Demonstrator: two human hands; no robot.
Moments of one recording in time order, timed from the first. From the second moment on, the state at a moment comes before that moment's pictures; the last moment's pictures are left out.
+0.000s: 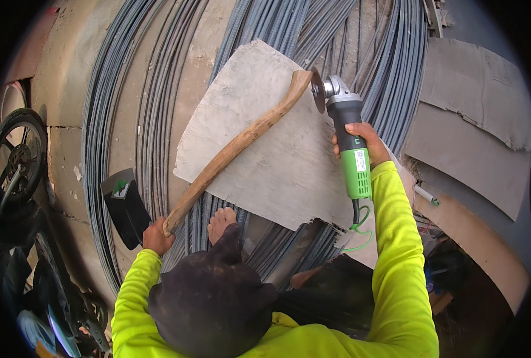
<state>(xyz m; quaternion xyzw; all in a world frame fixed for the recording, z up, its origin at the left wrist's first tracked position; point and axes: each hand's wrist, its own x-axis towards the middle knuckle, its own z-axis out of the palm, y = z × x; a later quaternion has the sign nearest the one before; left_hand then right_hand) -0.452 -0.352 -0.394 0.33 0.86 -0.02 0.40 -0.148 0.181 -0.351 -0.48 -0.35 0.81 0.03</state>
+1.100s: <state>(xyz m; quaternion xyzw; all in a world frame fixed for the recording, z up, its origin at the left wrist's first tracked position) -0.445 -0.358 -0.393 0.34 0.86 0.02 0.38 -0.171 0.129 -0.359 -0.52 -0.40 0.75 0.11</state>
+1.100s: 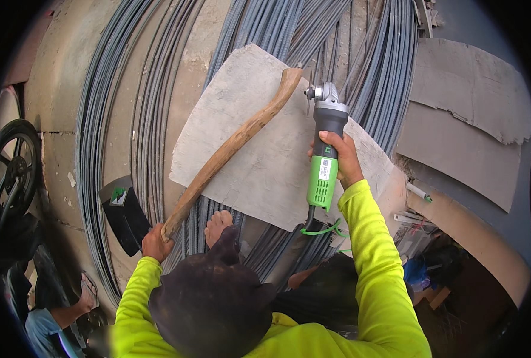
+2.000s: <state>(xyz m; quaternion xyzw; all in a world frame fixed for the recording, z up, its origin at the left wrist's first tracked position) -0.449 -0.138 -0.246 0.35 0.85 0.30 0.26 -0.179 0.097 -0.291 -0.26 -0.41 0.86 0.18</state>
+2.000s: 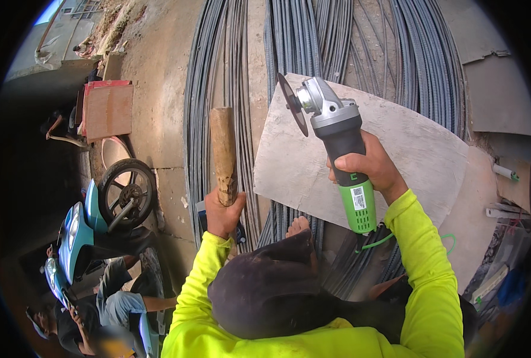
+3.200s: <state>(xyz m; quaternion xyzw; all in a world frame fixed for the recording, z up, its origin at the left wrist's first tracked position) -0.370 -0.129 -0.300 0.52 0.80 0.16 0.23 -0.086 0.164 -0.175 -0.36 -0.74 0.57 -0.07</state>
